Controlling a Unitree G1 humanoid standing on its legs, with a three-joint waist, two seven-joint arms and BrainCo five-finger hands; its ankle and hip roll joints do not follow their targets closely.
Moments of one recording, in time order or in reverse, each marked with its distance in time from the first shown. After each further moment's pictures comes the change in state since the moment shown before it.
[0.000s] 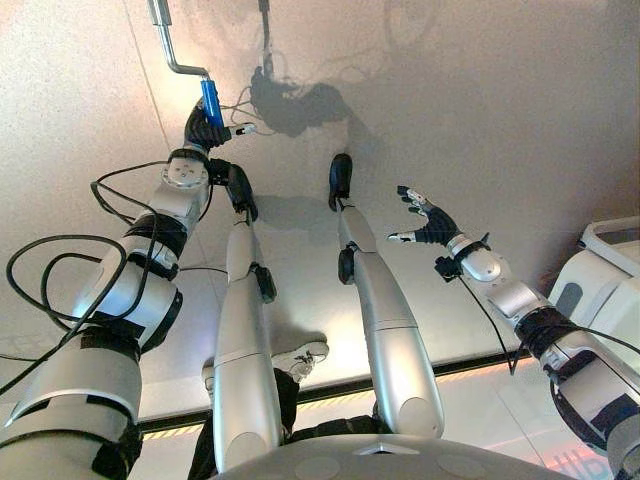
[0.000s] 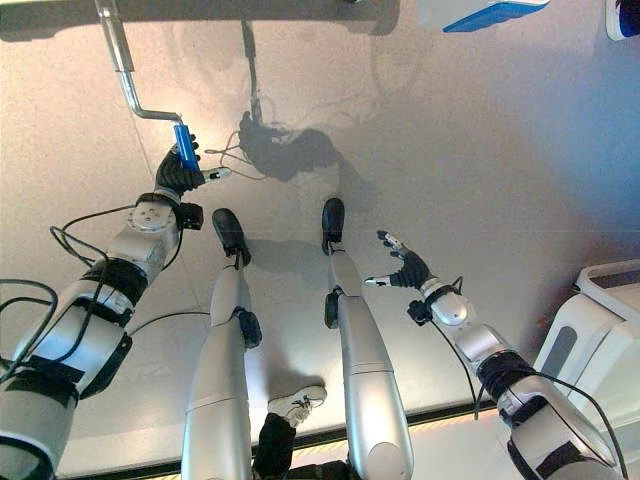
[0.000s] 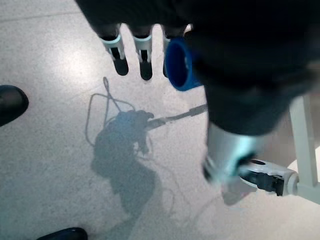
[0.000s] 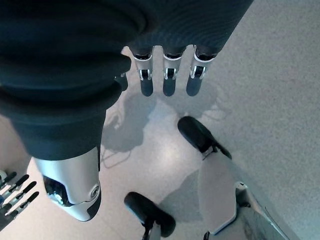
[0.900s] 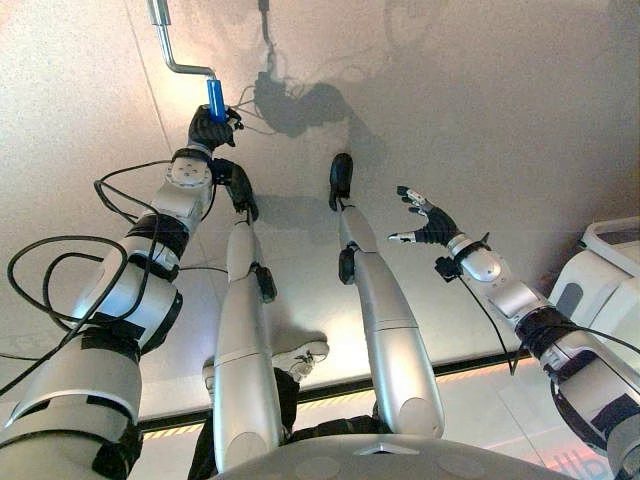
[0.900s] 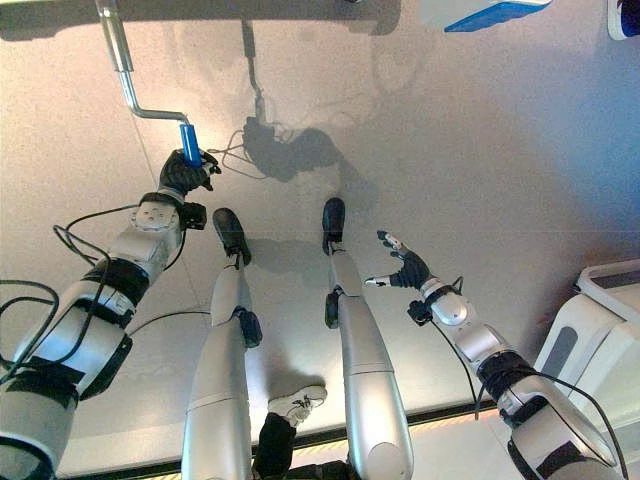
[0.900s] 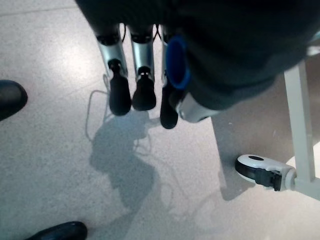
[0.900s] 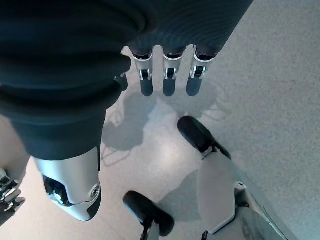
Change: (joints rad) left arm 0.003 0.000 -0.020 -0.042 -0.008 0.020 0.006; right arm 0.000 -0.001 0.007 0.001 -0.009 0.000 0.004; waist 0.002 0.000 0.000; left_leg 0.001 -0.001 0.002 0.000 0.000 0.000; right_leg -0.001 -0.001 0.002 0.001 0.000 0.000
